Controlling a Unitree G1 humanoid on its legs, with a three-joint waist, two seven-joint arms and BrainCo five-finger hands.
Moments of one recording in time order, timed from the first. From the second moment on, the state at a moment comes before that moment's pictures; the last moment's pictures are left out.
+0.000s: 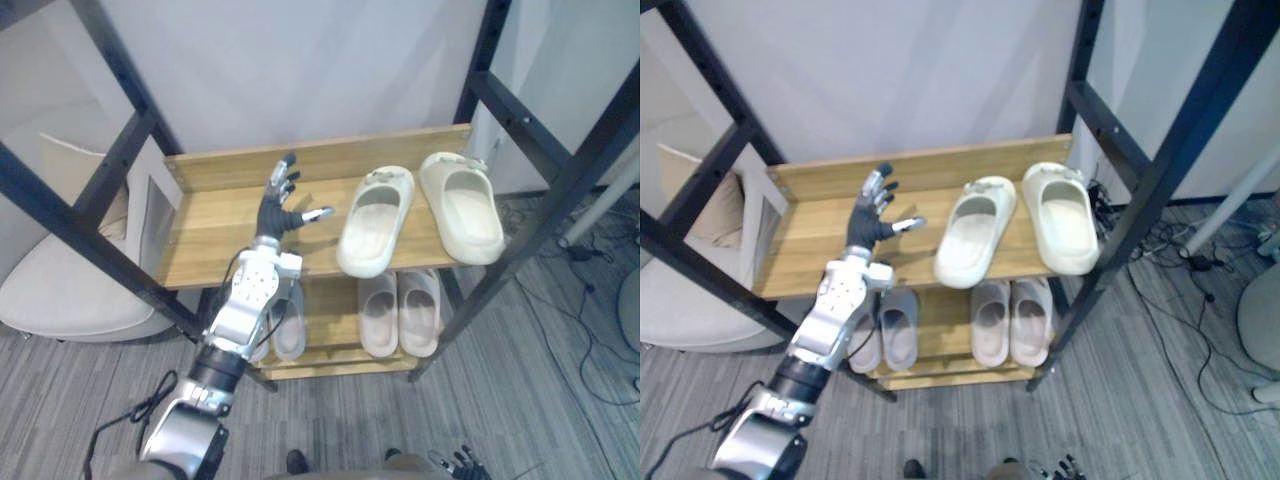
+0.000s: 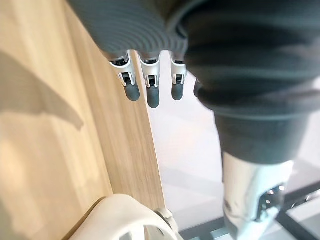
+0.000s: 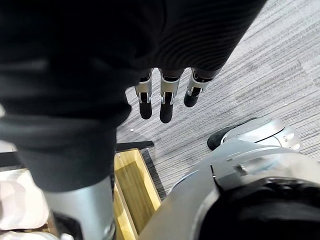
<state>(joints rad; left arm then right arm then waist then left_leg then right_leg) -0.38 0.18 -0.26 0.12 -0.18 -0.08 0.21 0.31 -0.11 -0.18 0.89 0.24 -0.14 0.02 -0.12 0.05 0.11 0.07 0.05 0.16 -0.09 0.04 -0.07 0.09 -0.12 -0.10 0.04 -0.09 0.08</state>
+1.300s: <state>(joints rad) -0.52 0.08 -0.60 0.36 -0.28 -0.08 0.13 0.31 -0.11 -0.14 0.92 0.24 -0.13 0.01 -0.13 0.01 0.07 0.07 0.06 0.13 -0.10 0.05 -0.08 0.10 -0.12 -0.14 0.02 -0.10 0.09</state>
